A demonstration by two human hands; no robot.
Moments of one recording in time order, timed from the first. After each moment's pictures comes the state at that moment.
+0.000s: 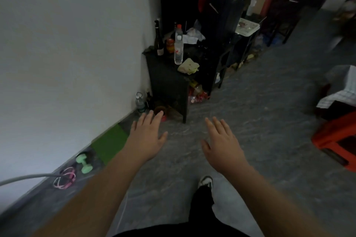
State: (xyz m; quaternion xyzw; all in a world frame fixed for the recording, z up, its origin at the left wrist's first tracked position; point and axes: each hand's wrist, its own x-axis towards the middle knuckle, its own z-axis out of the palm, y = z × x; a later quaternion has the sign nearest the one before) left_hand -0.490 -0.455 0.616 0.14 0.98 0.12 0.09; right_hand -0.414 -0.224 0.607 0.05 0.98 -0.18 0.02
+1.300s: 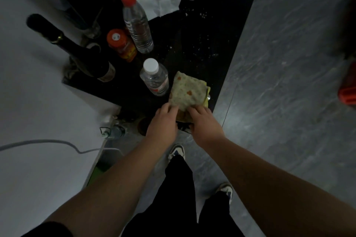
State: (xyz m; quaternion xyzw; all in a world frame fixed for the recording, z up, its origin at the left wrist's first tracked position) left_hand -1.185 -0.267 0.352 0.27 0.91 0.13 0.29; right_hand -1.107 -0.133 0.361 0.19 0.93 -0.26 0.18
